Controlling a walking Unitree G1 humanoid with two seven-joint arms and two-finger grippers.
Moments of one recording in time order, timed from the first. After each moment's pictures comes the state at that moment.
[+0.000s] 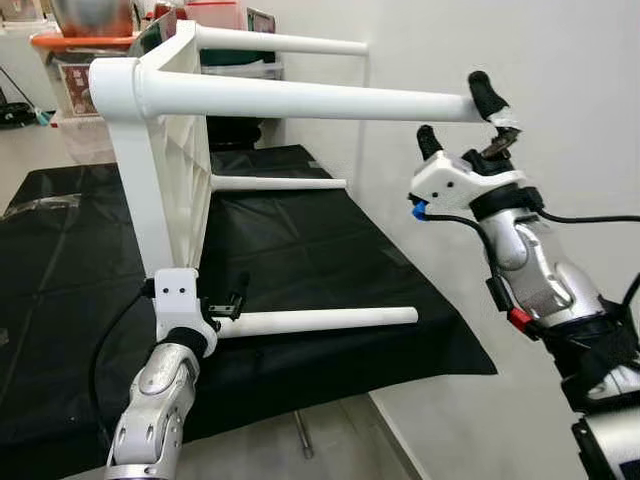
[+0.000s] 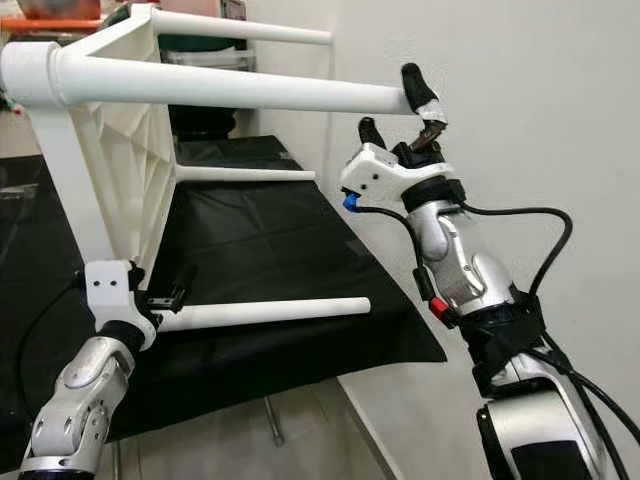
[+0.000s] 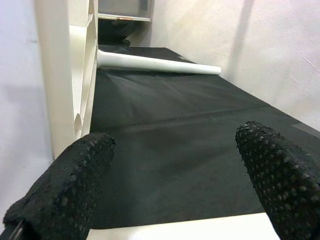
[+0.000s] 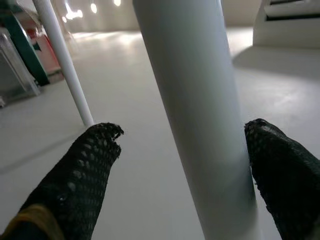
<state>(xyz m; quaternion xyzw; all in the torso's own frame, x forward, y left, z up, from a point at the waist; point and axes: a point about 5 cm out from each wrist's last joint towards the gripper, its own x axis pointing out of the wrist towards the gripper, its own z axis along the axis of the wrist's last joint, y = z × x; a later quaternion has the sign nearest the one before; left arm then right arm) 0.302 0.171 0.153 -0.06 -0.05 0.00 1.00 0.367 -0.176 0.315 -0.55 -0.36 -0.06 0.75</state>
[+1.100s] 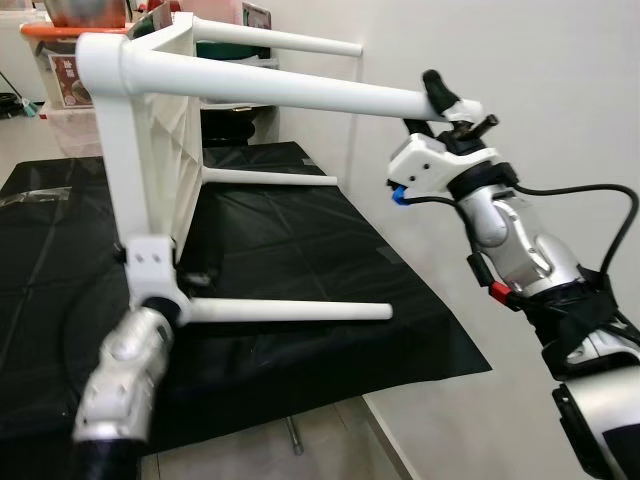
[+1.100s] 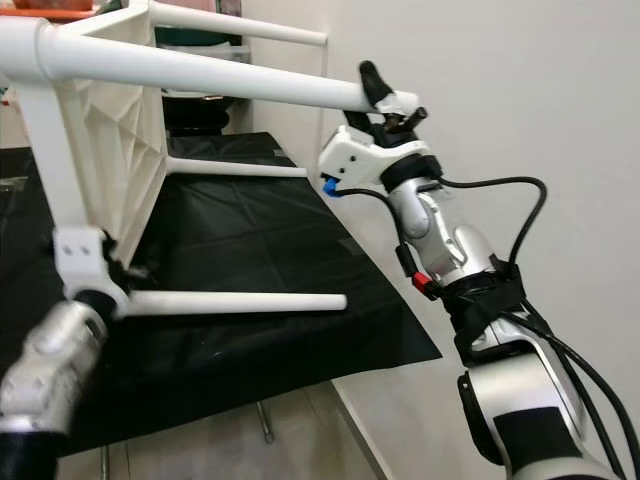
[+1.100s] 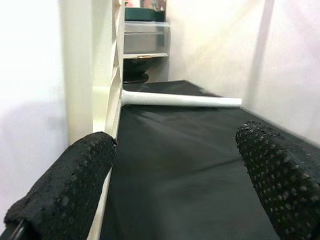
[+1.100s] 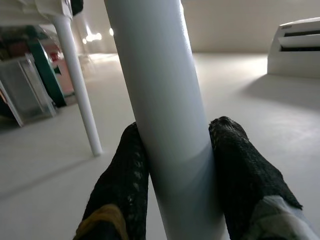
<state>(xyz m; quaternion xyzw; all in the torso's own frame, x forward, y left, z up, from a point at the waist) 0.330 0.225 0.212 0.02 -0.11 0.02 0.99 0.381 -0.152 0.325 -0.55 -0.37 -0.02 0.75</state>
